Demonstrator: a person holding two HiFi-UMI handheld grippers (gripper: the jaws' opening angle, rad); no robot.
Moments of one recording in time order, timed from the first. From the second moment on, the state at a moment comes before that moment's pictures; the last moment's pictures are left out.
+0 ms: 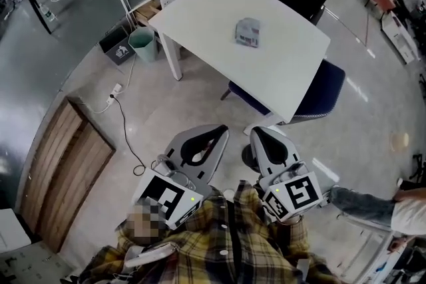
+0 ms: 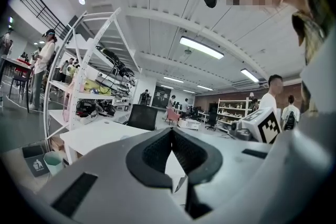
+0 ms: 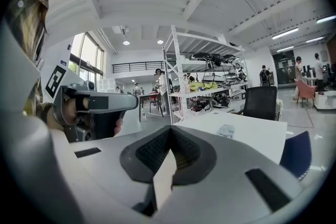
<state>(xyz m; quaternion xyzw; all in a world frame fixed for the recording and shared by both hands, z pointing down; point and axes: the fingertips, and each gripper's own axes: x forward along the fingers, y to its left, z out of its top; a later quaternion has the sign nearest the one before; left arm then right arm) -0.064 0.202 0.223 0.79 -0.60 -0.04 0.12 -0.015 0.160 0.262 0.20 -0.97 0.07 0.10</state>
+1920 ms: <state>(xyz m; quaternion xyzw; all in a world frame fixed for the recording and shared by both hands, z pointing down) -0.286 -0.117 0.231 0.85 -0.52 -0.01 0.12 -0.194 -0.167 0.298 0.34 -0.92 0.12 0.13</state>
